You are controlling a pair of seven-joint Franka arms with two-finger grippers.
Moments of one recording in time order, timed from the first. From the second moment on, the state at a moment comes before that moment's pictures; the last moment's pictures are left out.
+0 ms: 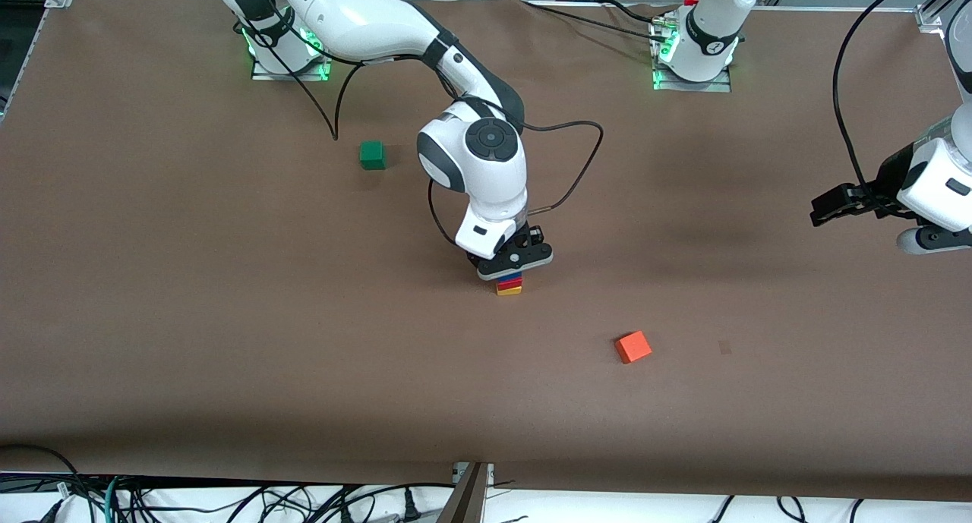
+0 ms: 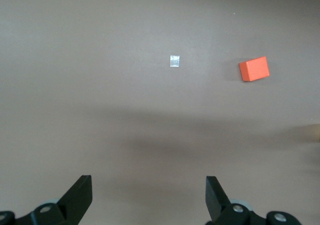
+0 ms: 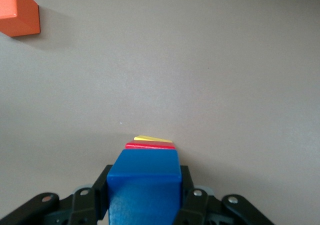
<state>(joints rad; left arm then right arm) 0.03 0.16 -0.04 -1.52 0.03 1.64 -0.17 0.79 0.93 -0.02 -1.04 -0.11 2.19 0.55</state>
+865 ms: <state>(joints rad) 0.03 0.16 -0.04 -1.52 0.03 1.64 -0.17 0.79 0.93 -0.03 -1.03 -0.11 2.20 0.54</state>
